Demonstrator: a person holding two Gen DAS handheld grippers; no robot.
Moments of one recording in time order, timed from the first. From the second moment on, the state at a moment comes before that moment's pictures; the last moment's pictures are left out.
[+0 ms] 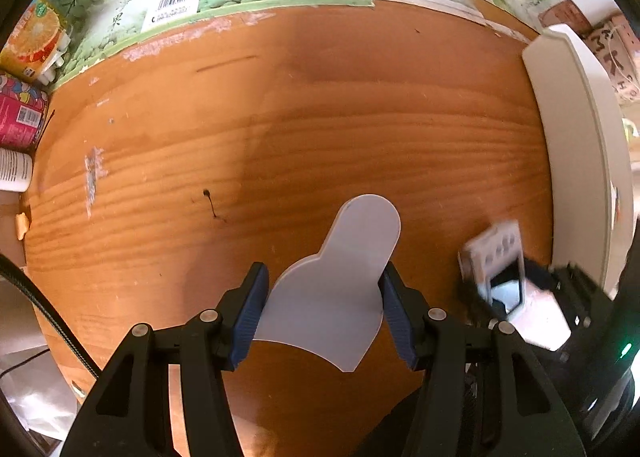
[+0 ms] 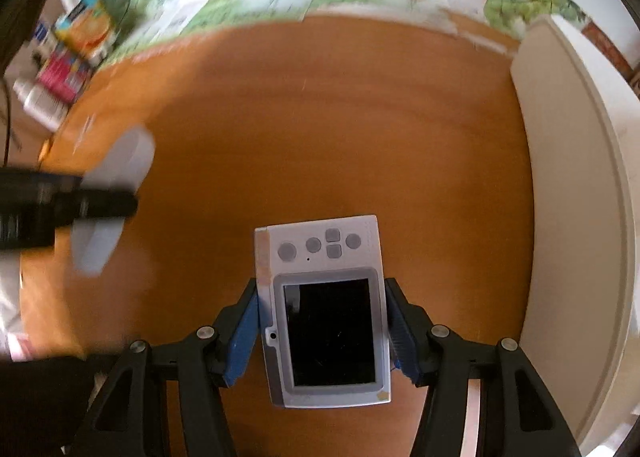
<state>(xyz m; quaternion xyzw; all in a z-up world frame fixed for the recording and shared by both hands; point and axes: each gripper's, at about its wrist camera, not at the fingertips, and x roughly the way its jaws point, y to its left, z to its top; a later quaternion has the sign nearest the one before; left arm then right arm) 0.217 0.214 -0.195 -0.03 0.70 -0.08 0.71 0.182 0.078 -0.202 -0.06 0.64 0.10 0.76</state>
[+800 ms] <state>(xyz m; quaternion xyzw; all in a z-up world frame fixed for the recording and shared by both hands) 0.149 0.180 -0.113 -0.13 0.57 -0.21 0.78 0.108 0.027 -0.122 -0.07 0.62 0.21 0.75</state>
